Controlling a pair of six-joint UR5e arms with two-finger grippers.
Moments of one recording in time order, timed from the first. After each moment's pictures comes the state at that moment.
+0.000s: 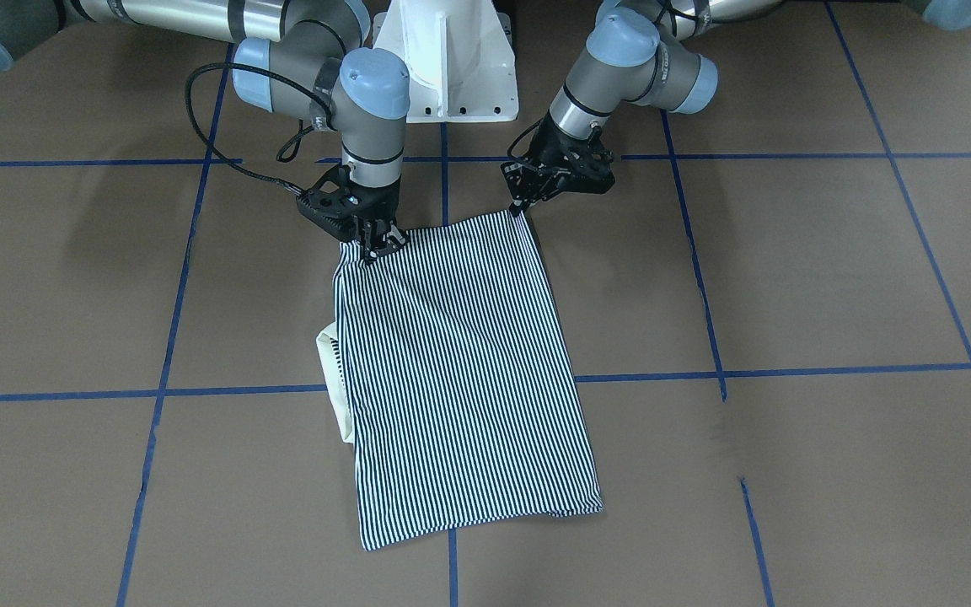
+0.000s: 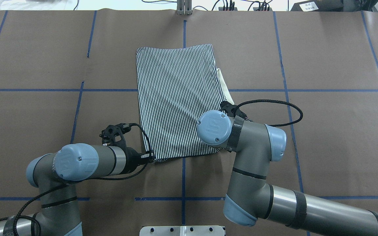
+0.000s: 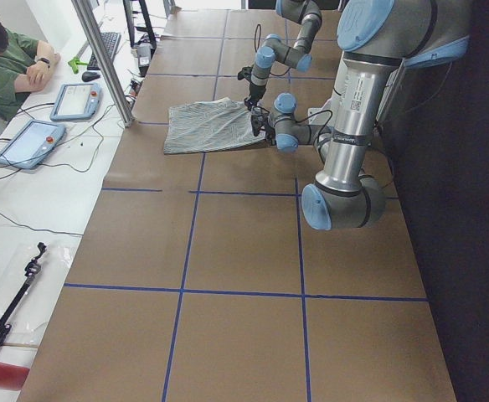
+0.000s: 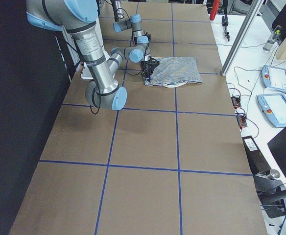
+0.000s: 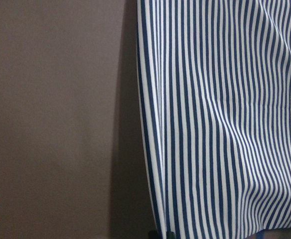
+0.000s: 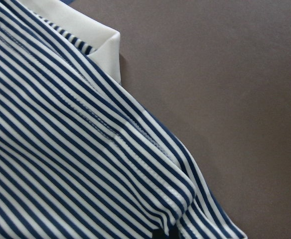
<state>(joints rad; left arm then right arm) -0.32 -1.92 -1.77 -2.22 -1.67 -1.64 0.39 -0.94 1.66 -1.66 1.62 1.97</state>
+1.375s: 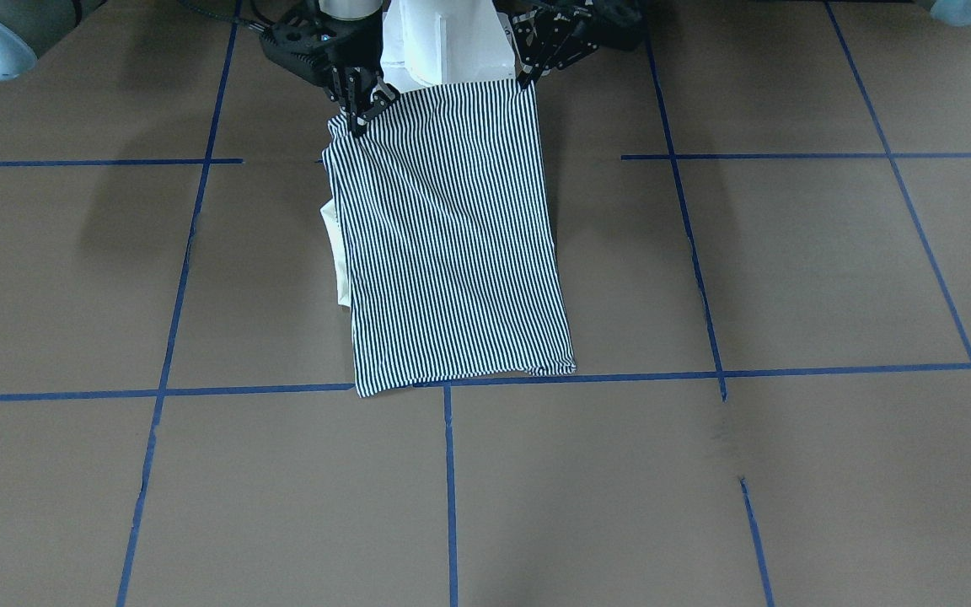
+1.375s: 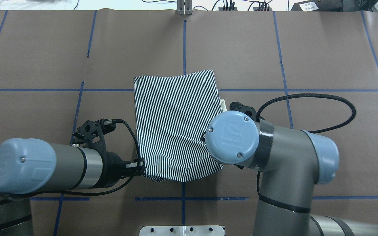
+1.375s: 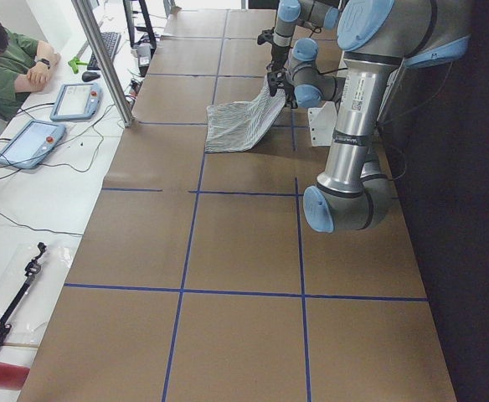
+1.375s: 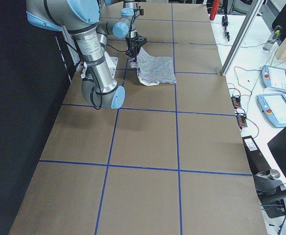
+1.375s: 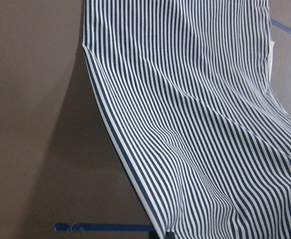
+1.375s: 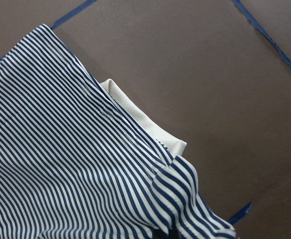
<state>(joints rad) -0.32 -1.92 -2.33 -1.61 -1.78 -1.62 0.31 -0.93 2.16 -2.13 1.65 1.98</state>
